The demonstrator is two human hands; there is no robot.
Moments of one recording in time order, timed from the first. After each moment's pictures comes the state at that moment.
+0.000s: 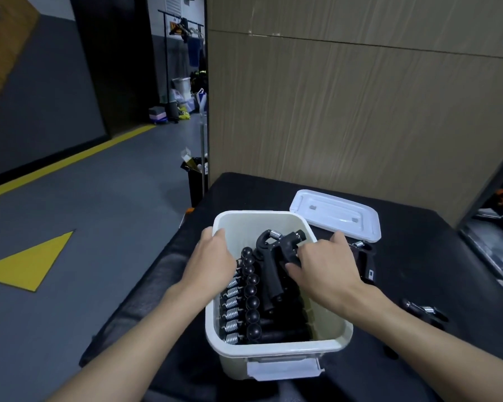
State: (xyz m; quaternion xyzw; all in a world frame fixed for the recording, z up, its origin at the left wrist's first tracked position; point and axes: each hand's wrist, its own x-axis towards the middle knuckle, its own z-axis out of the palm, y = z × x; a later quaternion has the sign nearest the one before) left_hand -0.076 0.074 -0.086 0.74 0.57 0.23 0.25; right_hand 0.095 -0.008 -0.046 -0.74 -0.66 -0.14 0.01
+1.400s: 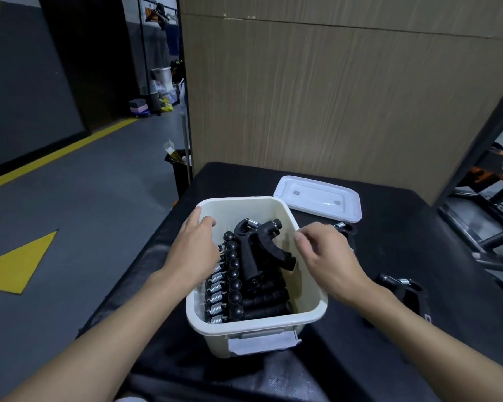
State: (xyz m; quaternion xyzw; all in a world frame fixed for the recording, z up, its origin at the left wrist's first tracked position) left_hand -0.075 0.071 -0.089 0.79 0.54 0.23 0.18; right_hand 0.136 -0.037 -0.075 -0.72 -0.61 0.04 0.33
